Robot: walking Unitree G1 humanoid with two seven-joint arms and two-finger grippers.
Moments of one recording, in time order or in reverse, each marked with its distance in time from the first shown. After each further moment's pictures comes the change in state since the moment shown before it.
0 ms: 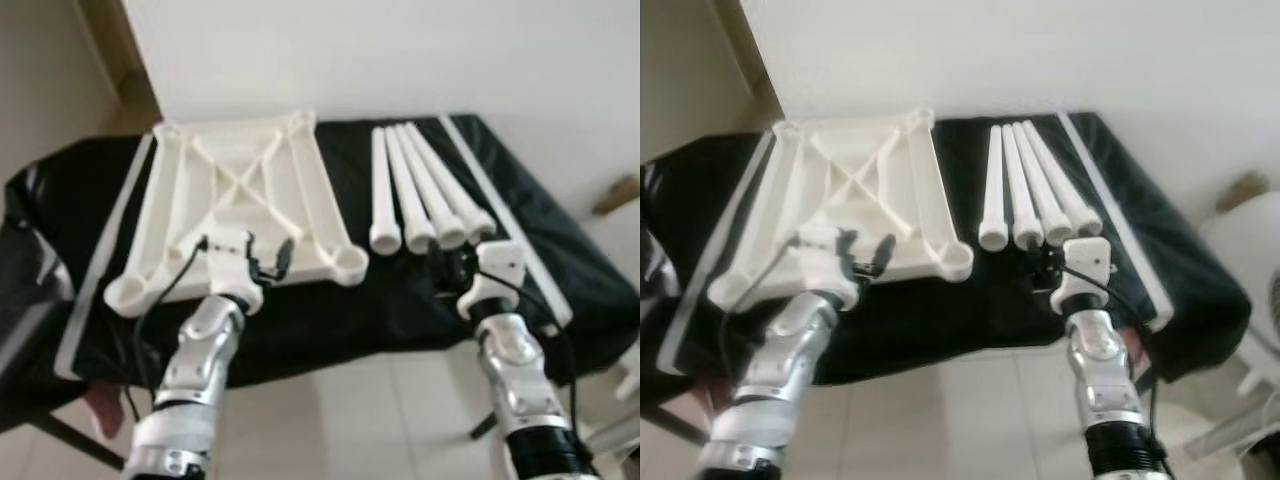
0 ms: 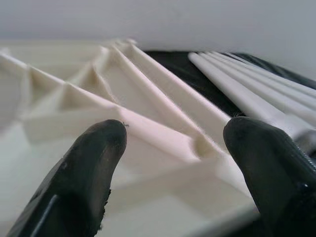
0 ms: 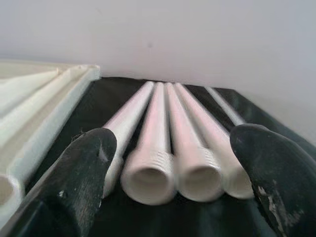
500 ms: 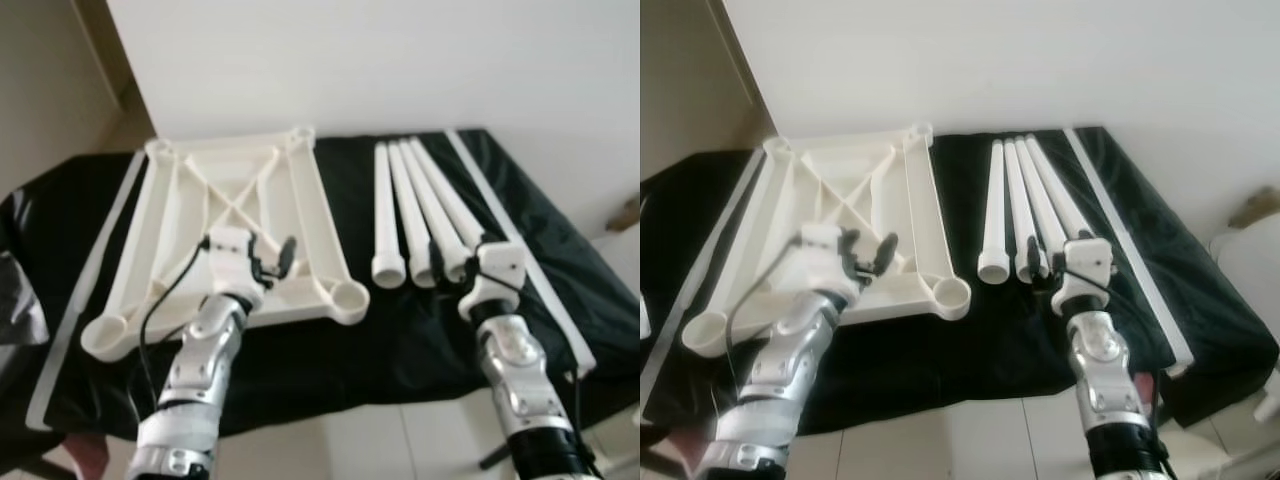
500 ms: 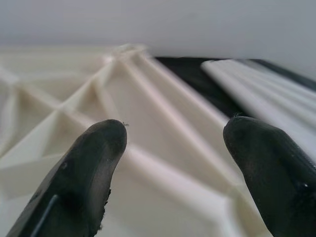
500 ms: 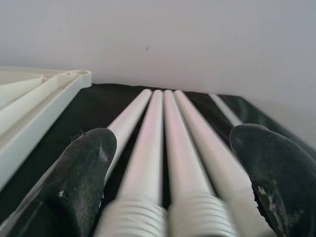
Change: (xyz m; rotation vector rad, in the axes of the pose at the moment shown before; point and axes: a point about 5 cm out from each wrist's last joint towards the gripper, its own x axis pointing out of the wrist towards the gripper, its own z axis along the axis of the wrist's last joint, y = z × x) left arm 0.001 0.002 0.003 -0.008 -0.010 0.013; right arm 0.004 0.004 0.003 0.009 -0.020 0.016
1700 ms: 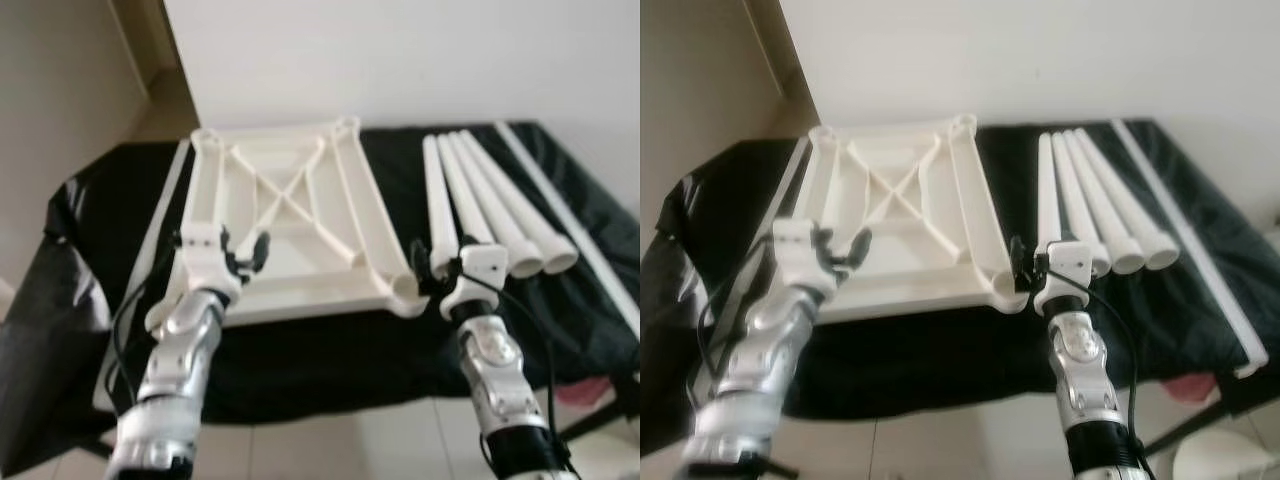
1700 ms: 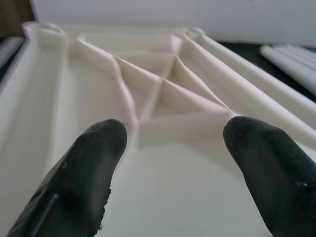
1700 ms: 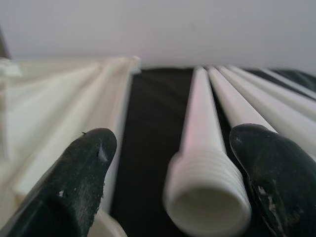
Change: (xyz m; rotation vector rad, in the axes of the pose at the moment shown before) left arm 0.005 -0.001 0.000 -0.054 0.027 0.004; right arm -0.004 0.001 -0.008 0.020 0.019 -0.043
